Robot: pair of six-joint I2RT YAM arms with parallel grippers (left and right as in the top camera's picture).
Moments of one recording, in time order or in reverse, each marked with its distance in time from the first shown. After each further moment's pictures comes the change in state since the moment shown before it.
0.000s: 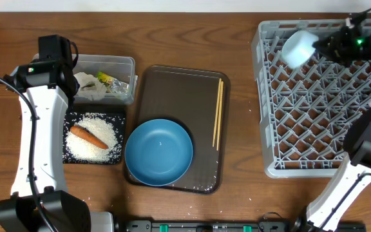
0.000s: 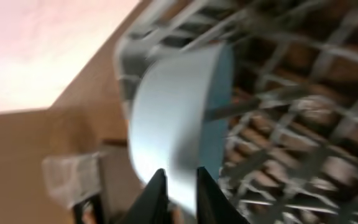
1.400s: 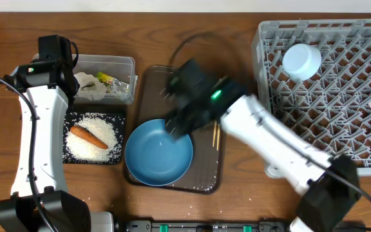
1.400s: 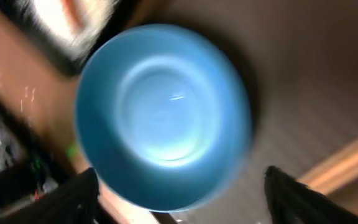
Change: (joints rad) left arm 0.000 0.000 0.000 0.000 0.000 0.000; right arm 1.186 -0.426 -0.484 0.072 0.476 -0.032
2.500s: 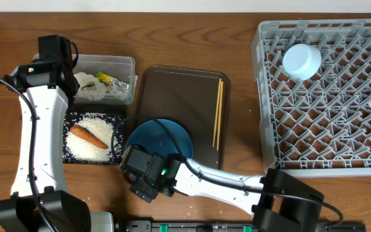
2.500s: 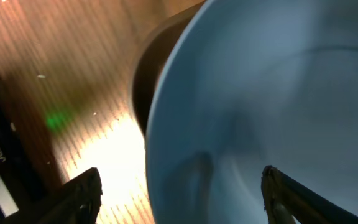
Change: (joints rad) left arm 0.000 0.000 0.000 0.000 0.000 0.000; right arm 0.405 0.120 -0.272 0.417 0.214 0.000
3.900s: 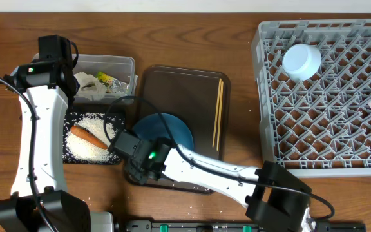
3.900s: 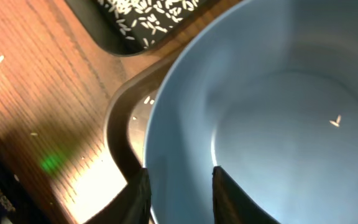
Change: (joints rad) left arm 0.000 0.000 0.000 0.000 0.000 0.000; right arm -0.040 0.085 0.247 -0.191 0.045 0.083
